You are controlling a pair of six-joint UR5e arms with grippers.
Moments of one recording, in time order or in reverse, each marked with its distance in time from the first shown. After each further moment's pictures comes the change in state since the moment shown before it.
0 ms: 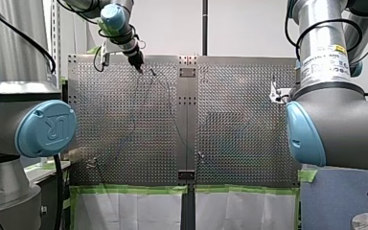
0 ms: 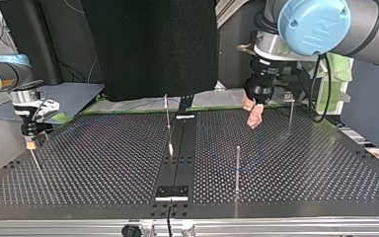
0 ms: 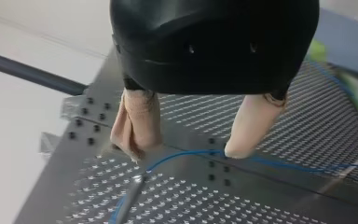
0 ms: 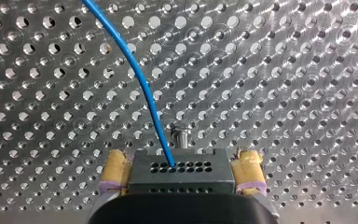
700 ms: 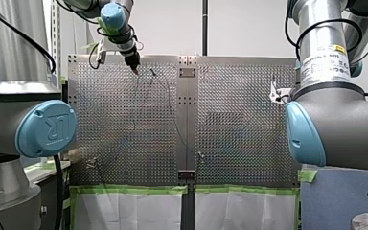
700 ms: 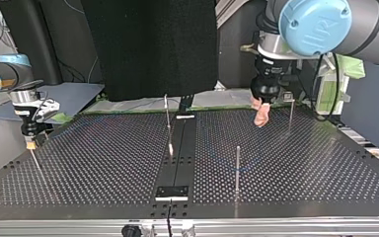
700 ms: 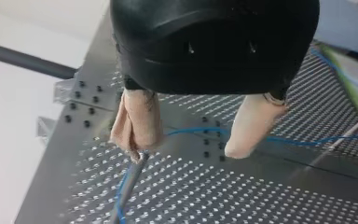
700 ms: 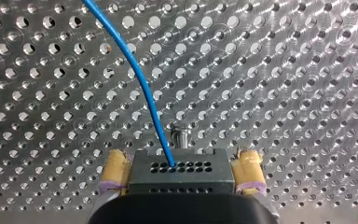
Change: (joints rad) left arm 0.003 0.003 0.000 -0.005 -0.065 0.035; right arm 0.000 0.000 0.000 0.000 0.000 0.000
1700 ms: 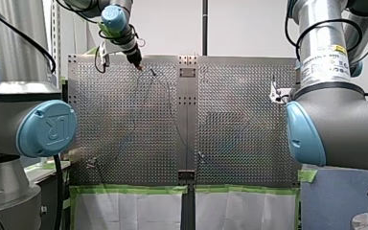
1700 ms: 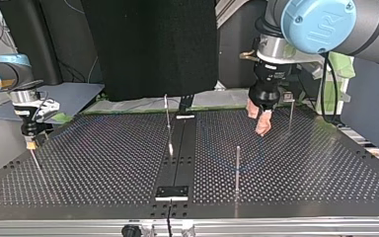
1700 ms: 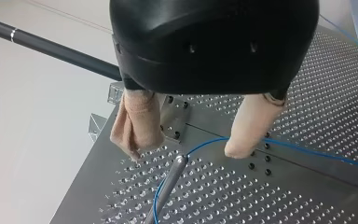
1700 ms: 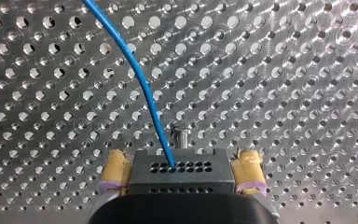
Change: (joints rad) left arm 0.005 0.003 0.000 0.080 0.019 -0.147; right arm 0.000 0.000 0.000 0.000 0.000 0.000
